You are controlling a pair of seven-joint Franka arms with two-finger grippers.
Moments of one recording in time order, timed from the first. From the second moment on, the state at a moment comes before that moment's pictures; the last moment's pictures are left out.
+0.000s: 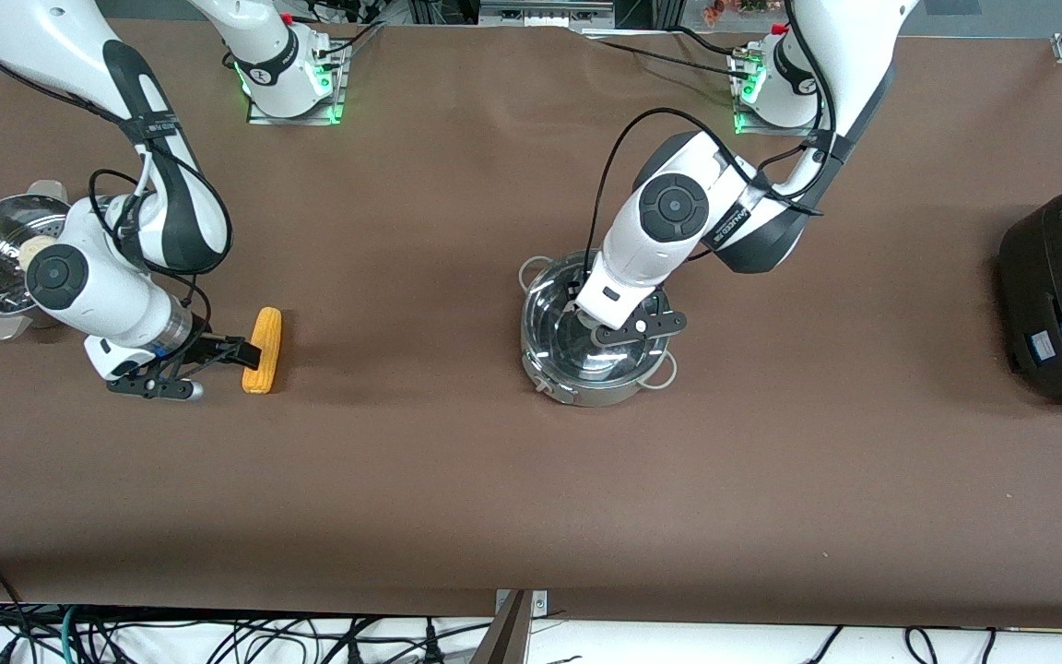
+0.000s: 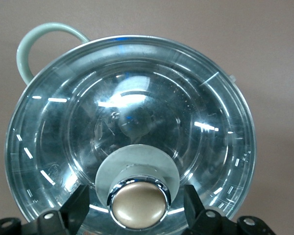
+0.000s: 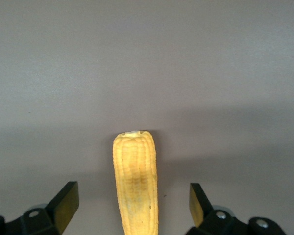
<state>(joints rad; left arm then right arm) -0.21 0.54 -0.47 -1.62 0.08 2.10 -0.90 -0.01 0.42 0.07 -1.94 0.00 2.38 0.15</state>
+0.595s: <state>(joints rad) -0.21 0.54 -0.47 -1.62 0.08 2.10 -0.90 -0.01 0.50 0.09 -1.99 0.00 2.56 0.16</state>
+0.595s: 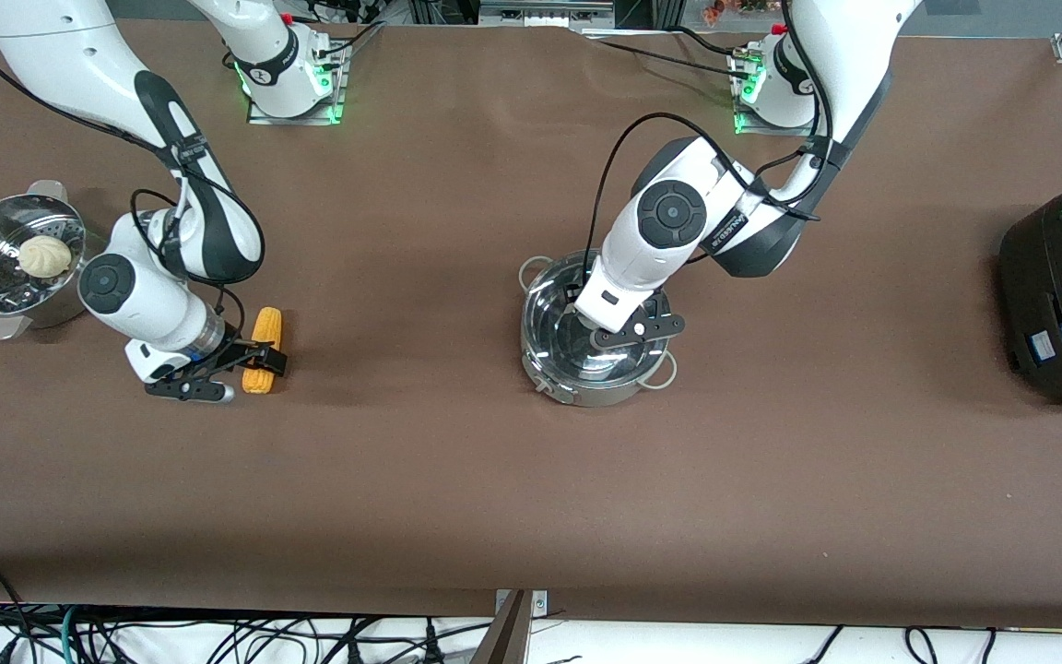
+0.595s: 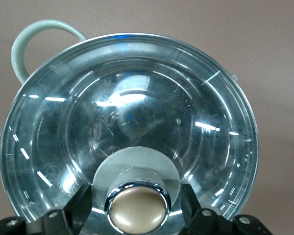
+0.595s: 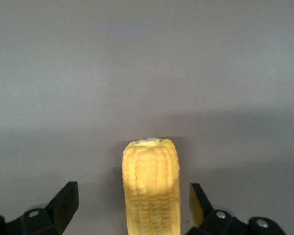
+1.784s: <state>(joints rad) -0.21 0.55 -0.47 -1.56 0.08 2.02 -0.90 -0.01 0.52 0.09 -2.04 0.00 2.57 0.09</state>
